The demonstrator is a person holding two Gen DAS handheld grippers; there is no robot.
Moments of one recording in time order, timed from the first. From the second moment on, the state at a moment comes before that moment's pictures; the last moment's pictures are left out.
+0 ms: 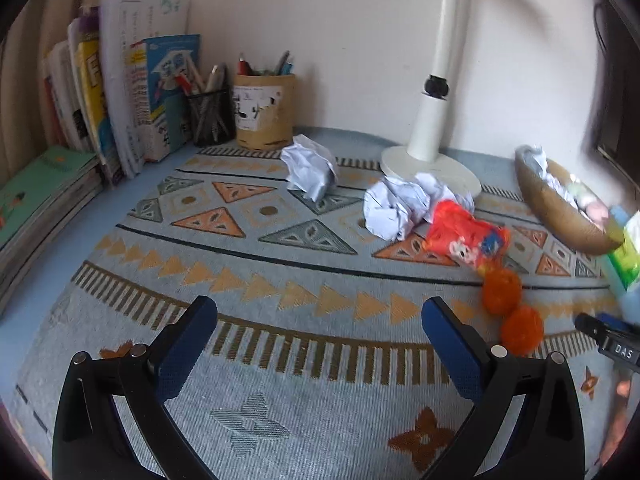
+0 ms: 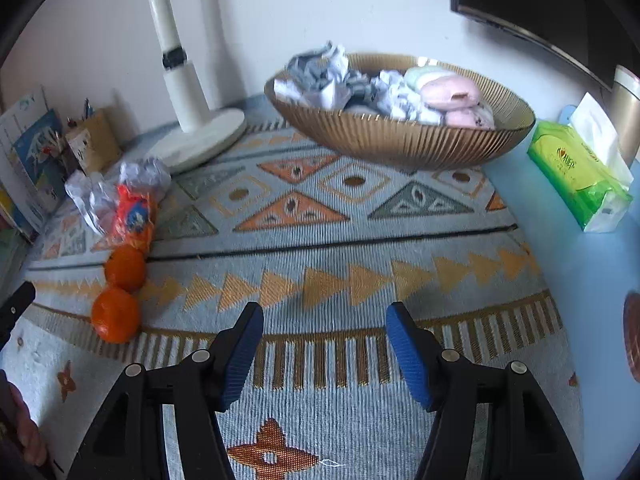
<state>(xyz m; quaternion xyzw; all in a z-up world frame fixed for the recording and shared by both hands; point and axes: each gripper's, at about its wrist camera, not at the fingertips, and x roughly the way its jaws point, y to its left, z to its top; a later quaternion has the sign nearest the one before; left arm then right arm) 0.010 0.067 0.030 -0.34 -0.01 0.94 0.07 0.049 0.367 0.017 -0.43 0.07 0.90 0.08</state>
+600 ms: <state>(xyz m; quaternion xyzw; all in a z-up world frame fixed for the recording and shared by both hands) 0.001 0.067 0.011 -0.40 0.01 0.92 0.03 0.031 0.374 0.014 -0.48 0.05 0.87 0.09</state>
